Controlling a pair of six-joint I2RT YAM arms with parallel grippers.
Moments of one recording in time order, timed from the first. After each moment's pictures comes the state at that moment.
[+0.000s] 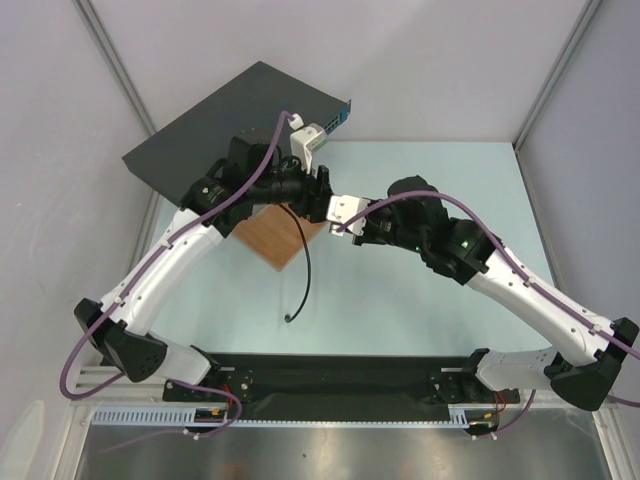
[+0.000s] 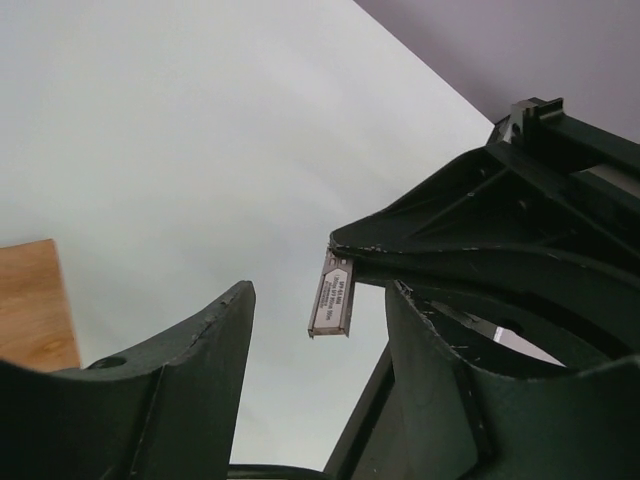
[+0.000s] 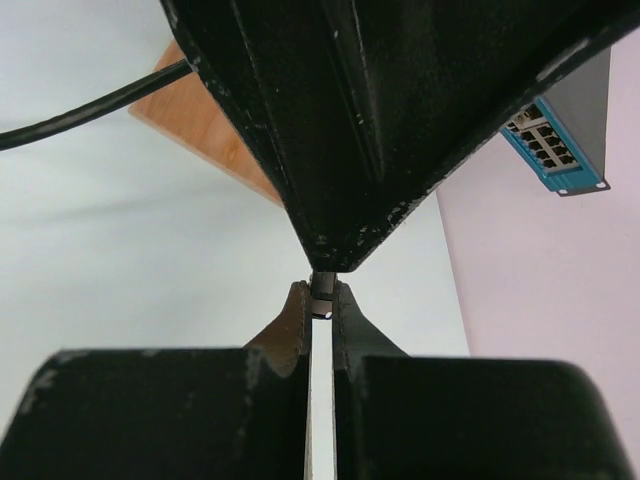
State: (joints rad) left arm -0.62 1.42 1.60 -0.63 0.53 -0.16; right arm 0.87 1.23 1.37 -0.56 -0.03 -0.77
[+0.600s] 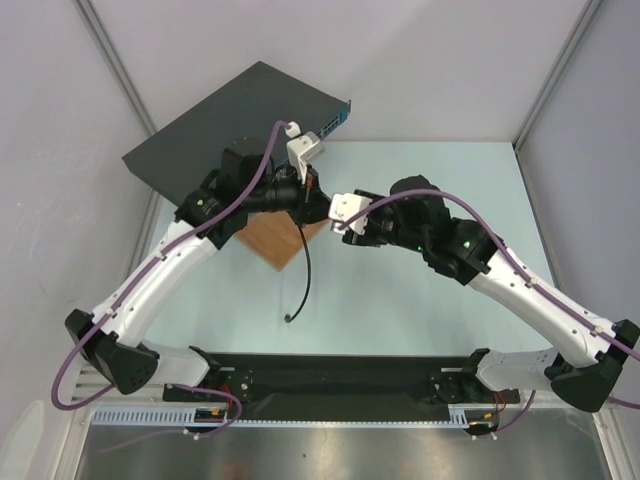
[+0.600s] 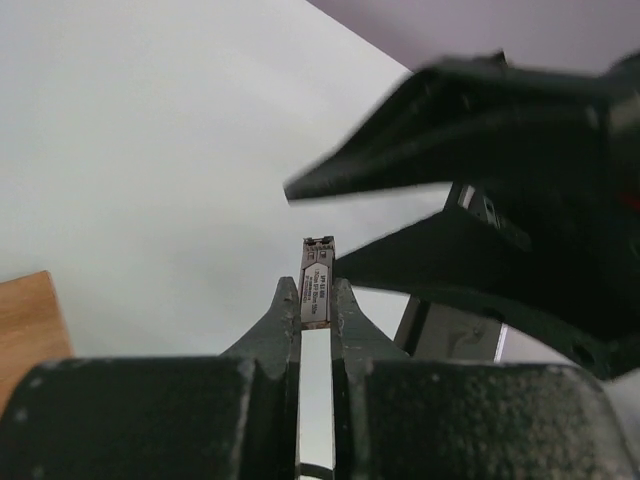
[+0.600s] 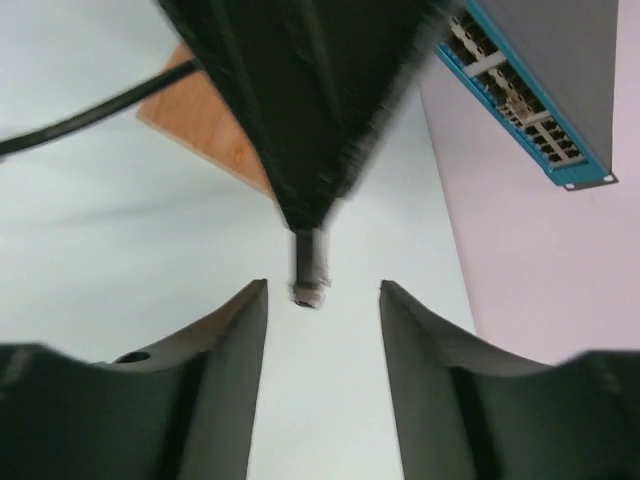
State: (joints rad) left arm -0.62 1.36 1.52 -0.55 0.59 -0.12; right arm 0.87 1.23 1.37 -0.55 -0.03 -0.75
